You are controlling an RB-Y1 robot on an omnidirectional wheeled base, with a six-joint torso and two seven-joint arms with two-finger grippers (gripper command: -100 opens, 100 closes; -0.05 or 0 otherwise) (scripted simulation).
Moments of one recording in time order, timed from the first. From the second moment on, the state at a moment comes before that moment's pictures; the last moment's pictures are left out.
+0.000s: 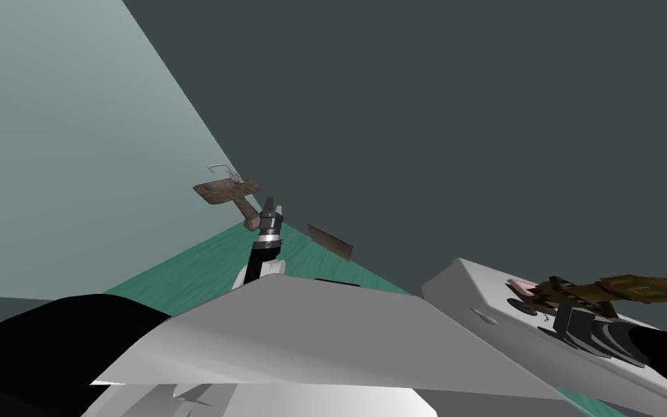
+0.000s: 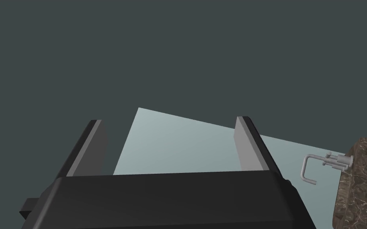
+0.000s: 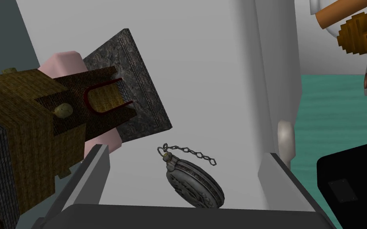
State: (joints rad) left arm 0.51 -0.05 0.06 -2.27 -0.10 -0.37 -0.07; right arm 0.11 -1.14 -0.42 -0.55 1.87 -0.87 0.46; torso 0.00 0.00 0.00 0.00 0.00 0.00
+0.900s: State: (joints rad) left arm 0.51 -0.05 0.07 -2.27 -0.10 -0.37 -0.07; right arm 0.05 -1.20 -0.42 -0.34 2.03 -0.90 0.55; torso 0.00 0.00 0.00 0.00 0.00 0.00
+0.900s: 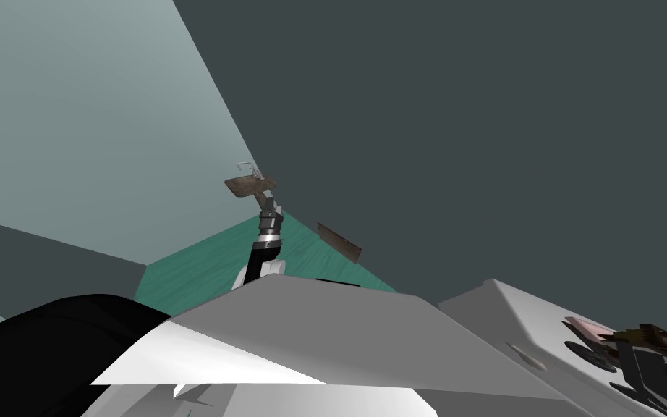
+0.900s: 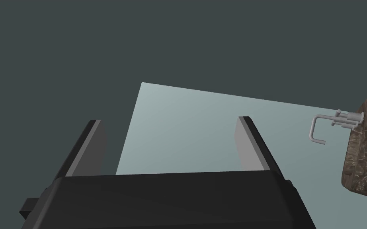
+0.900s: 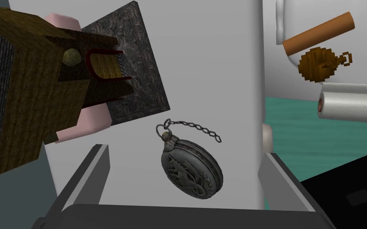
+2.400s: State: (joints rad) left arm 0.51 -0.05 0.07 -2.27 -0.10 -0.37 -0.07; right arm 0.12 -1.18 -0.41 -0.35 2.06 -0.88 0.53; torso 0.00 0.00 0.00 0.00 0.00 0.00
